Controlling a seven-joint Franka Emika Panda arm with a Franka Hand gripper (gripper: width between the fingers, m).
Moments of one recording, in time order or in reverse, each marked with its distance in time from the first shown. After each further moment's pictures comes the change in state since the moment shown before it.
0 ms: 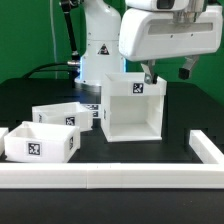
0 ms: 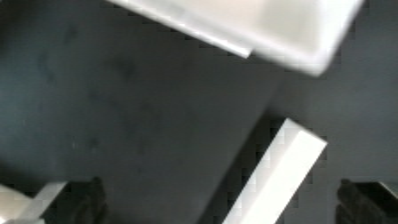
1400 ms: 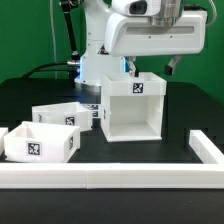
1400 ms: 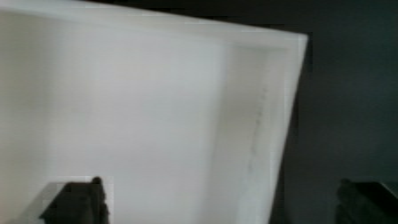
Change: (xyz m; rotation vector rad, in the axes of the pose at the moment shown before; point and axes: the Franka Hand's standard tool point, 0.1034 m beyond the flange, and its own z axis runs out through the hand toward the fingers) arm -0.070 -0.036 0.031 0.012 -0.023 0.194
